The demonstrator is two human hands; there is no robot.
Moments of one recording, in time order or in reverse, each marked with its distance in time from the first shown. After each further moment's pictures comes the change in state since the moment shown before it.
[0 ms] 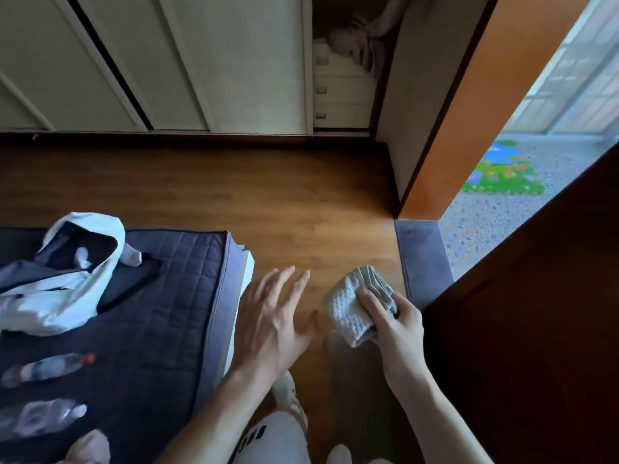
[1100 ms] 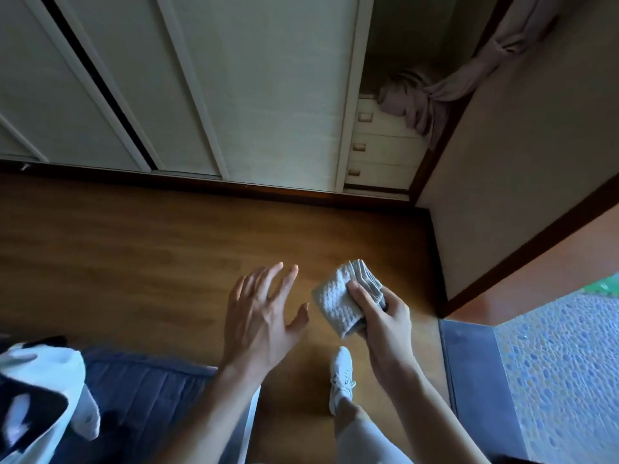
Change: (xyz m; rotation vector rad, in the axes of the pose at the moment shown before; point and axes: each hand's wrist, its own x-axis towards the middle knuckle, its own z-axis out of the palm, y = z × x) left_hand 0.510 -0.267 0.043 0.124 0.071 -0.105; right_hand 0.497 -0.086 0.318 0.021 -0.136 0.077
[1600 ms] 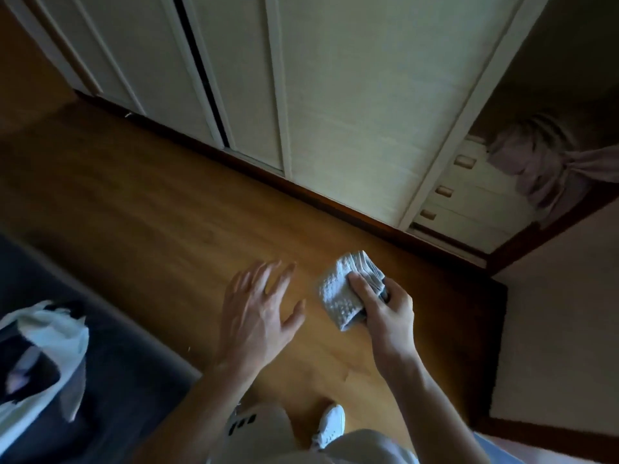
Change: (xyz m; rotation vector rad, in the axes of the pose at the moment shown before) left_hand 0.202 -0.048 0.040 0.113 0.032 -0.336; right_hand 0.267 -0.066 0.093 -0.242 -0.289 0.039
